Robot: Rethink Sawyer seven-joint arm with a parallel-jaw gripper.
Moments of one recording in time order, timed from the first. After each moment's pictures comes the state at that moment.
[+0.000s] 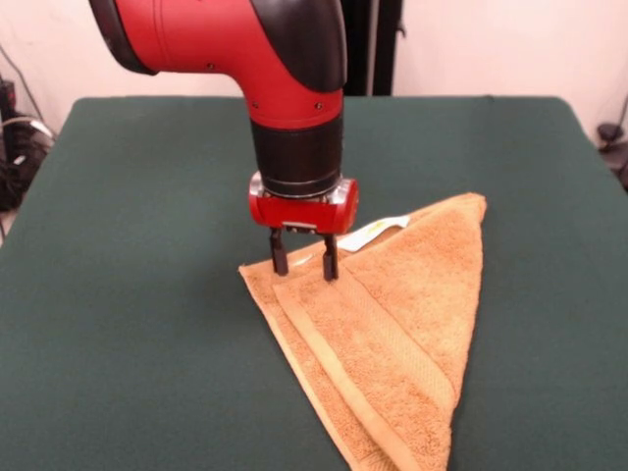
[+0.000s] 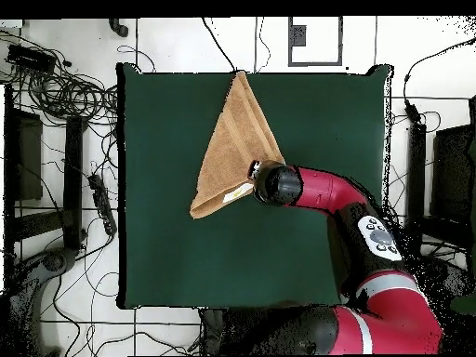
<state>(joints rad) -0.41 -0.40 0.19 1.50 -0.22 0.40 1.88</state>
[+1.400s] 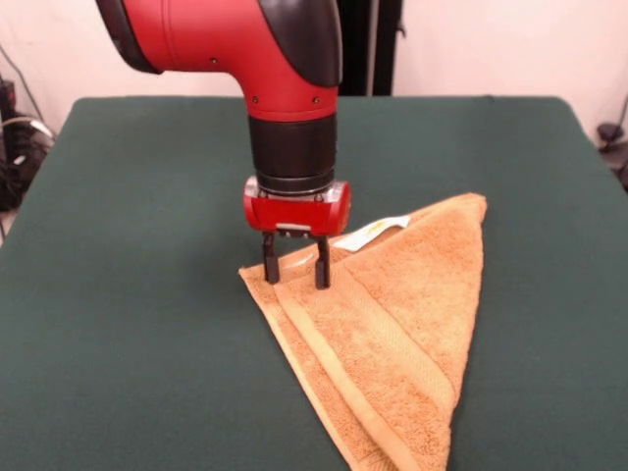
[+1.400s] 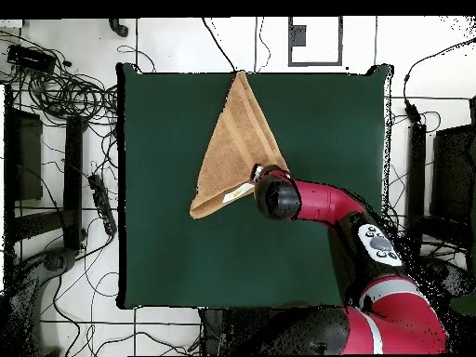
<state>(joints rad) -0.43 -0.39 0.19 1.56 -0.29 0.19 1.88</state>
